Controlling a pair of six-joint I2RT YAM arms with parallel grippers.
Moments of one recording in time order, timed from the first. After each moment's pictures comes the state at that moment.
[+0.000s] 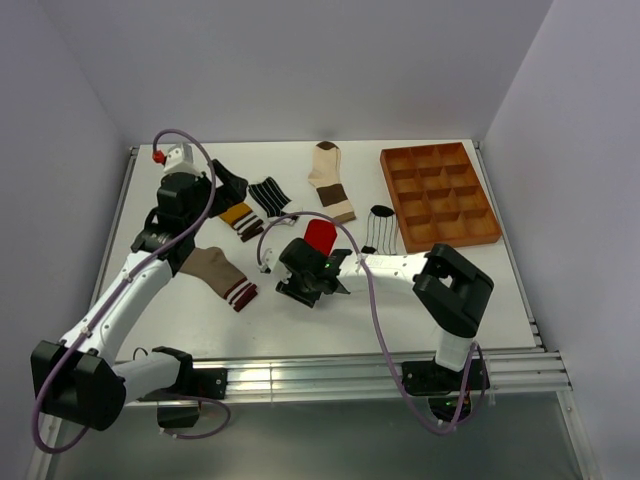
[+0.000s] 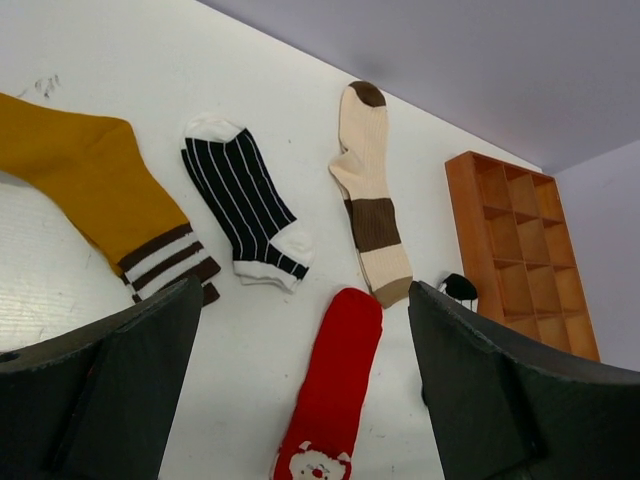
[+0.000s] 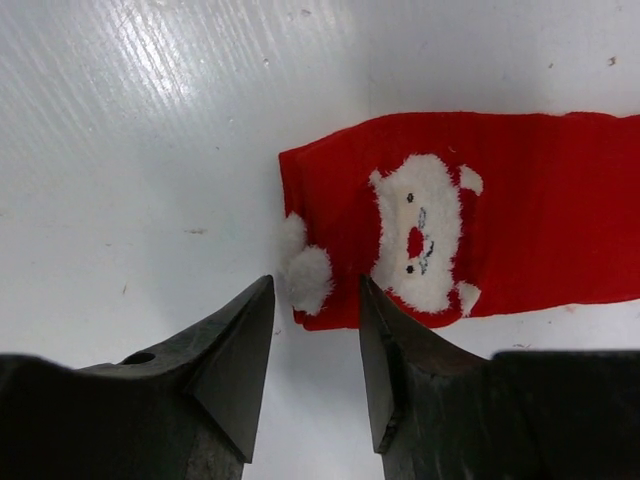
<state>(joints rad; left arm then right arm) -0.30 1.14 0.95 -0.09 -0.09 -0.65 1.01 1.77 1.08 -0.34 -0.01 -0.19</state>
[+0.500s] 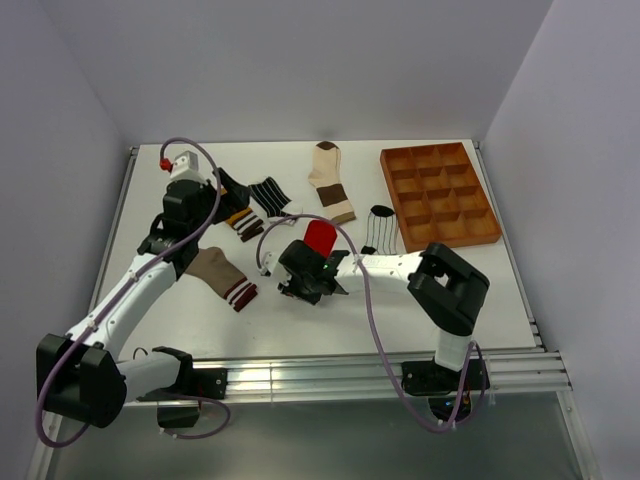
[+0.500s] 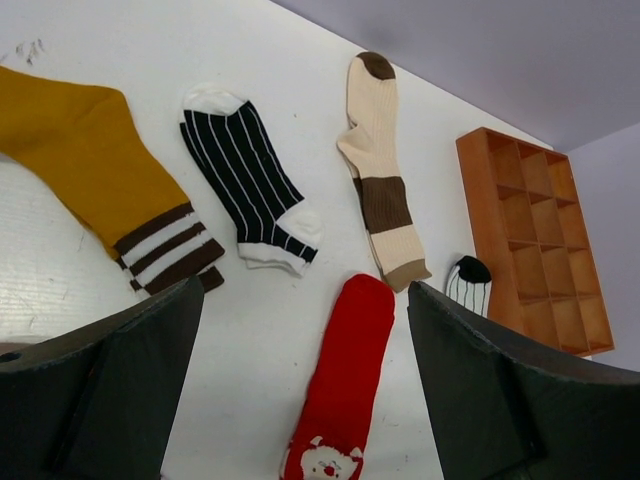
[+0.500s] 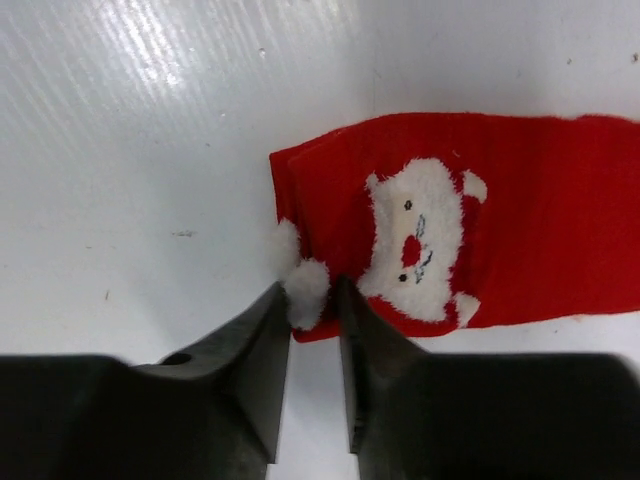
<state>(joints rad) -0.30 1.16 0.88 -0.03 -0.06 -0.65 1.01 1.80 1.07 -0.33 0.00 -0.21</state>
